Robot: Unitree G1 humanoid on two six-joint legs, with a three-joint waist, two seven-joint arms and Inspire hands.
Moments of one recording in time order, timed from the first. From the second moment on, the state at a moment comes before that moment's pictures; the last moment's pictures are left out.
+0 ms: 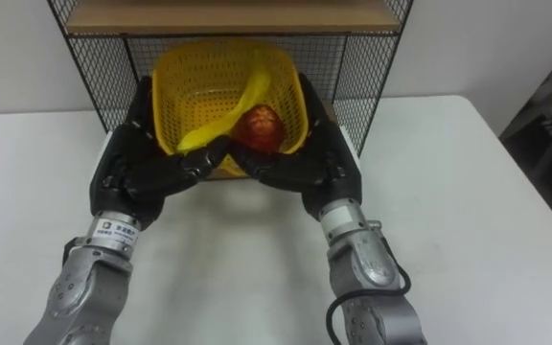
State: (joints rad) left arm 0.04 0.13 -0.27 -0.01 -0.55 -0.19 0.06; right arm -0.06 -0.16 0.25 0.14 0.59 -0.17 0.04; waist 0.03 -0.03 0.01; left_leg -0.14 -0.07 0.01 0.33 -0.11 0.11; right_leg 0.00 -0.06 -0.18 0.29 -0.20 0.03
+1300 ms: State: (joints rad) left arm -0.48 0.07 -0.12 0.52 -0.54 0.15 0.18; right arm -0.57 -0.18 0.11 0.59 0.54 0.13 -0.07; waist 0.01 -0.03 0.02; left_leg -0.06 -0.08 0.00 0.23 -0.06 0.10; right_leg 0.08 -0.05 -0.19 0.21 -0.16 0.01
